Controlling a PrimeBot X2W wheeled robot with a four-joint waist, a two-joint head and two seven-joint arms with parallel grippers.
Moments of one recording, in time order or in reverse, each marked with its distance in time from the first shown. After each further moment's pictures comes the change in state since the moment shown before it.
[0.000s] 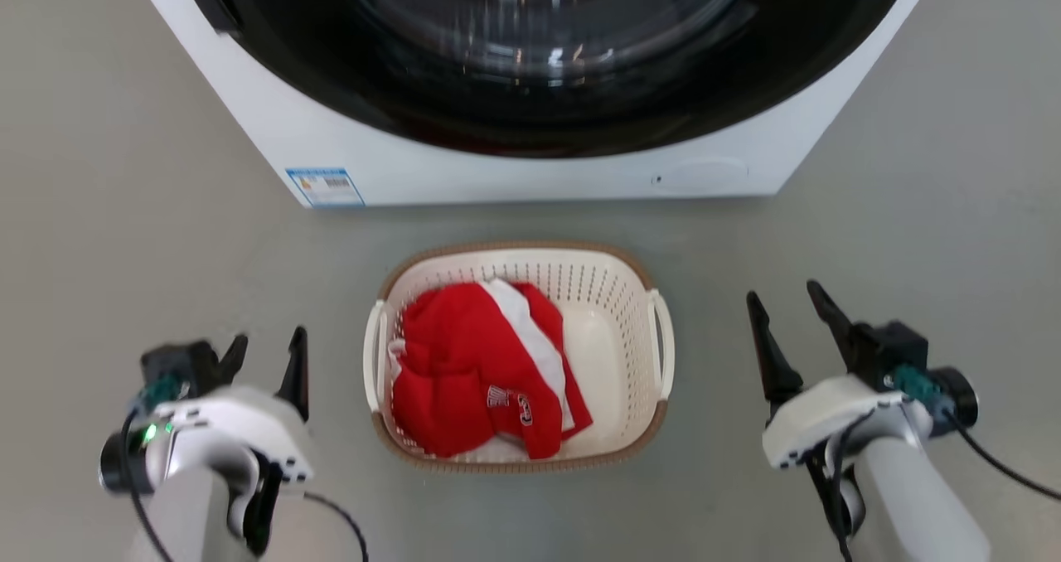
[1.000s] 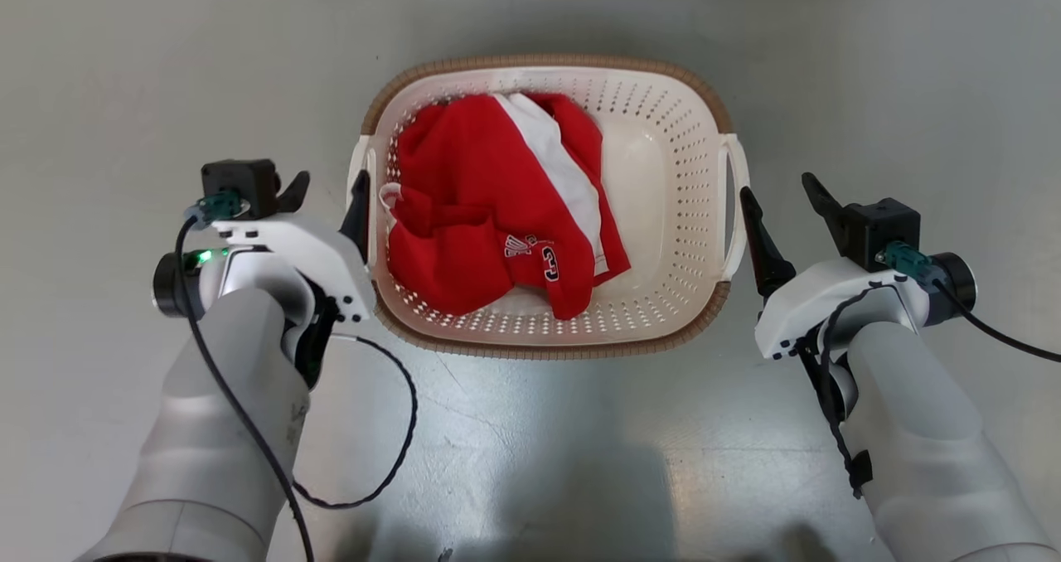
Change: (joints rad) left arm -0.522 -0.049 -0.165 0.484 -0.037 -0.018 -0.090; right arm -0.326 -0.011 0.029 0.269 -0.006 0.000 0.000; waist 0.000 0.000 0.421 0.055
